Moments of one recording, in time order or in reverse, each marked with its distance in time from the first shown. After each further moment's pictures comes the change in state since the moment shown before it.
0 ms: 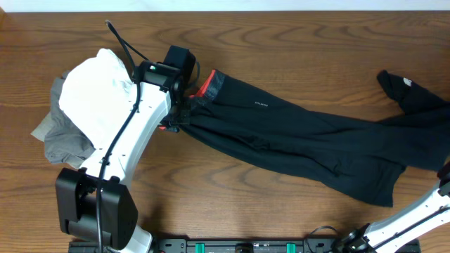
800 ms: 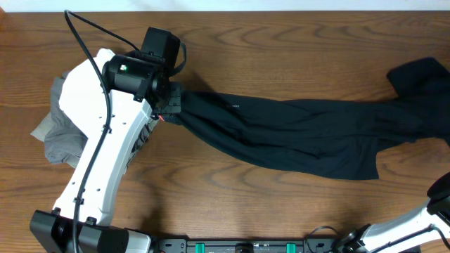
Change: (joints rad) left arm 0.021 -0.125 0.167 -0.089 -0.004 0.031; right arm 0.023 -0.251 0.043 0.019 -0.196 -0.054
